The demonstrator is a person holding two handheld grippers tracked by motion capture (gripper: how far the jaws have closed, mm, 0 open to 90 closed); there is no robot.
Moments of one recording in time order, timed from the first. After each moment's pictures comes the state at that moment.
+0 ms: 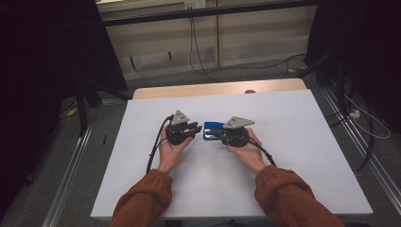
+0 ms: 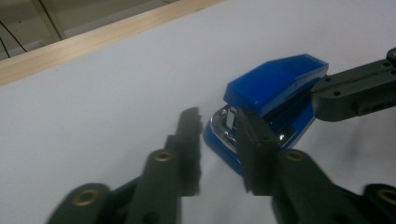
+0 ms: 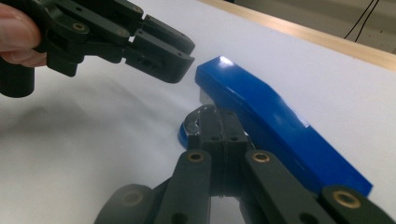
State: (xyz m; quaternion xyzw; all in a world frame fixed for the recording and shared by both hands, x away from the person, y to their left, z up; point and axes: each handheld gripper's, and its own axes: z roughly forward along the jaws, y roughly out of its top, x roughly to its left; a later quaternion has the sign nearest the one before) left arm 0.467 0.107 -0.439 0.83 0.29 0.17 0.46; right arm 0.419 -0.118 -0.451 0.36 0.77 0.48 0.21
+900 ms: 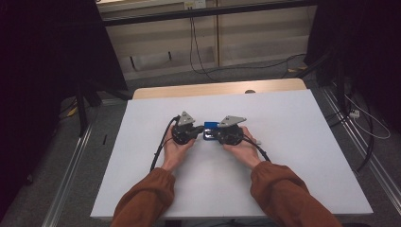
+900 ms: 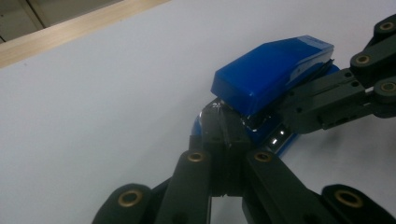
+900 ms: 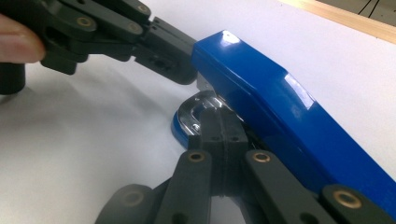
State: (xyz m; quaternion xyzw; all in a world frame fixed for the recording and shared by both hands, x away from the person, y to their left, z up) left arm 0.475 0.094 -0.453 0.83 0.29 0.15 0.45; right arm 0.435 -0.108 -0.461 0.36 0.80 0.44 0.19
